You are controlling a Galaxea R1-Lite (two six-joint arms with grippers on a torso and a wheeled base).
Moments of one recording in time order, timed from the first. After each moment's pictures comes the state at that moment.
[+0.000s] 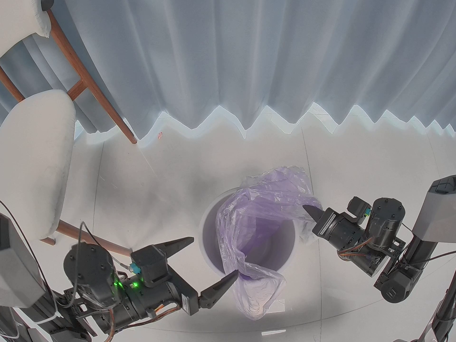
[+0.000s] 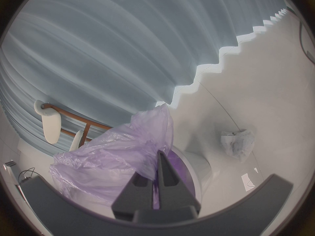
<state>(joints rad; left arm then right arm) -0.79 1.81 -0.16 -1.51 0.00 -0.04 0.53 2.04 -0.37 -1.55 -0.04 0.69</state>
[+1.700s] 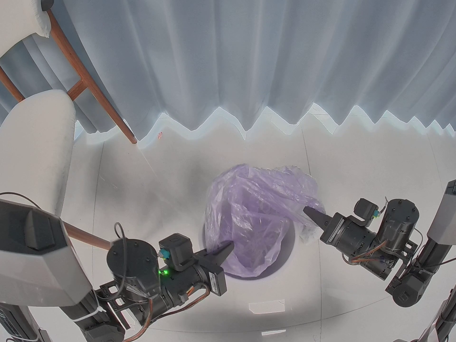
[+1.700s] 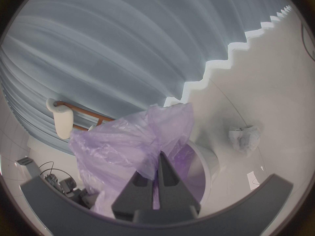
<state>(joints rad) -0.81 2.00 -0.32 -1.54 0.08 -0.26 0.54 1.95 -0.29 -1.55 0.06 0.69</state>
